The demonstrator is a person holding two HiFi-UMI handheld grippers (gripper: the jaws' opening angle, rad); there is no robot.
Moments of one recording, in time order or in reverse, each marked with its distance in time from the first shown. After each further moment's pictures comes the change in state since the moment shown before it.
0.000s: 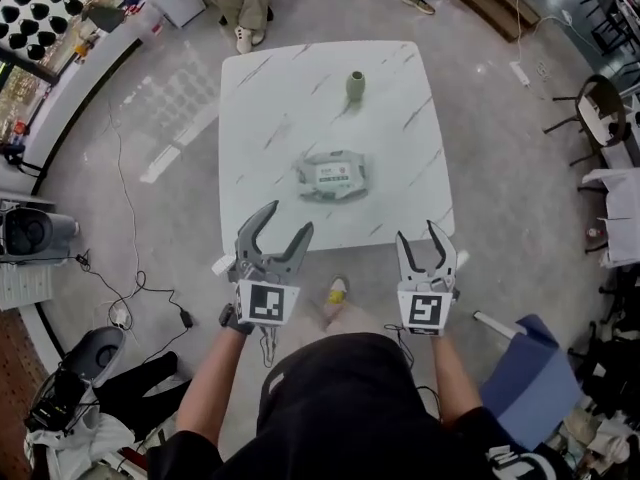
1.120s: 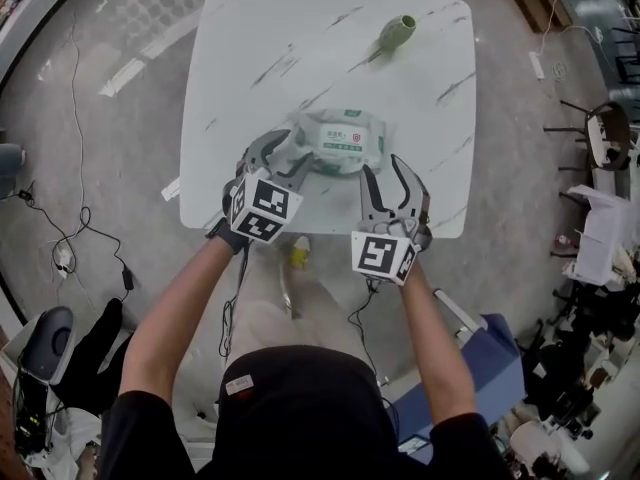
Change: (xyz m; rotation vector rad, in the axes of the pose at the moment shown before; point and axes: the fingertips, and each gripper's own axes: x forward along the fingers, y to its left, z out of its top) left arm 0.161 -0.013 -0.219 -0.306 0.289 -0.173; right arm 0.186 0.091 -0.048 -0.276 0.103 0.102
